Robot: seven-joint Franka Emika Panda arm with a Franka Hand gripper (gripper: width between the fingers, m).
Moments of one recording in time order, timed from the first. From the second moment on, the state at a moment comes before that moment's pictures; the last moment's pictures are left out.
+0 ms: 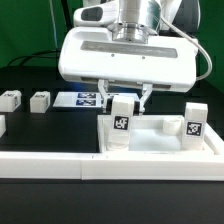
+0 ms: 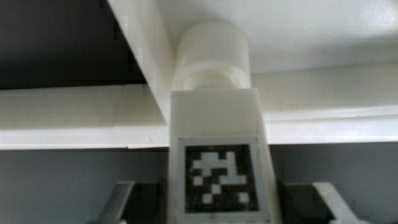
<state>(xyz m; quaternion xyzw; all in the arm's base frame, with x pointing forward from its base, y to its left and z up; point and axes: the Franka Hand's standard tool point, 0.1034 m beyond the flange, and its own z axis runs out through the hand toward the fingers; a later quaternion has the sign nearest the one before) 0.611 0.003 0.077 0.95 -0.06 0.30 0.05</state>
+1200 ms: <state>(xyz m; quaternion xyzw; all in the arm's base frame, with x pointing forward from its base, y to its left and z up) 0.610 0.002 0.076 0.95 -0.04 0.29 0.05</state>
